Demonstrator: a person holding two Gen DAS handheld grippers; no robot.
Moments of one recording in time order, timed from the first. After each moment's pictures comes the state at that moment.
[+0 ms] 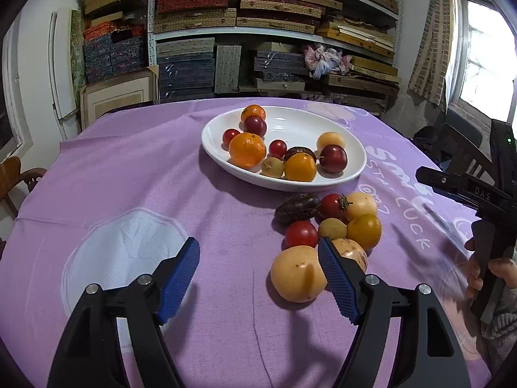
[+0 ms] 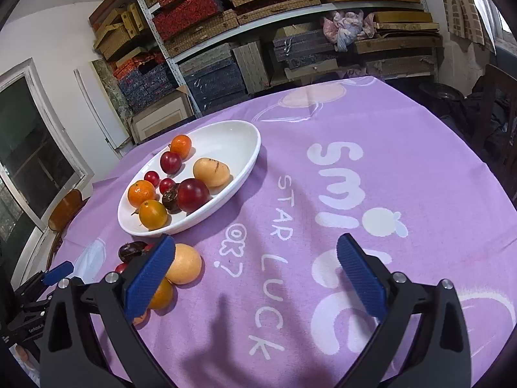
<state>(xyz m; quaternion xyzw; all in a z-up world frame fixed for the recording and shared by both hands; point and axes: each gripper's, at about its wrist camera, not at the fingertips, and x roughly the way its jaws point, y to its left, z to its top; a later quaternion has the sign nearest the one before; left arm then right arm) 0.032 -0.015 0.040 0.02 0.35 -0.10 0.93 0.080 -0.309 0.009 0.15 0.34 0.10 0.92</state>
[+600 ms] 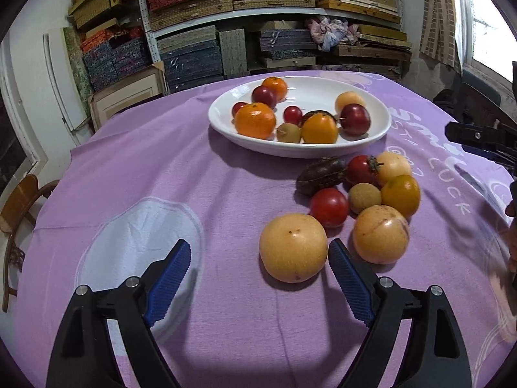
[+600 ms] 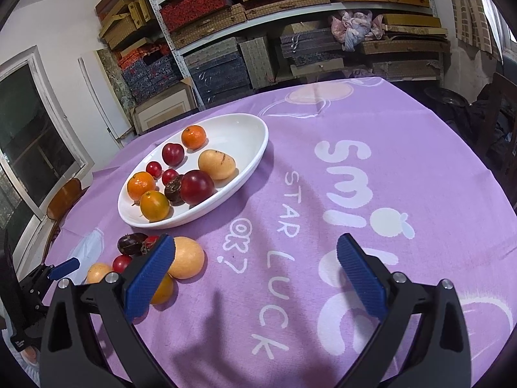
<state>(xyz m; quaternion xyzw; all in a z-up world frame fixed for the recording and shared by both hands) 0.043 -0.019 0.006 0.08 0.39 -0.05 0.92 0.081 -0.298 0.009 0.13 0.34 0.12 0.92</state>
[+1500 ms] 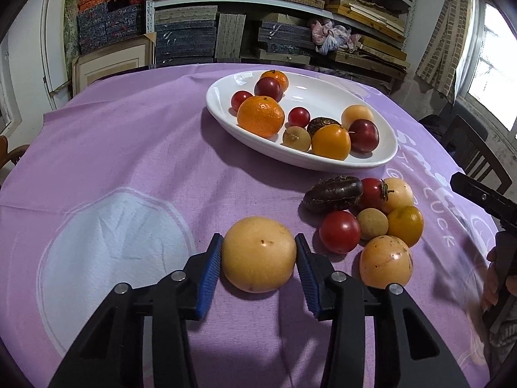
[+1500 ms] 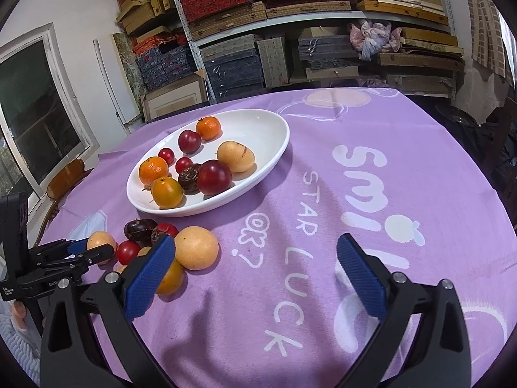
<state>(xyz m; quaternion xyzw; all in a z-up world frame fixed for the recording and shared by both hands) 0.074 0.009 0.005 0.00 0.41 -0.10 0.90 0.073 -0.274 0.013 0.09 0.34 0.14 0.93</state>
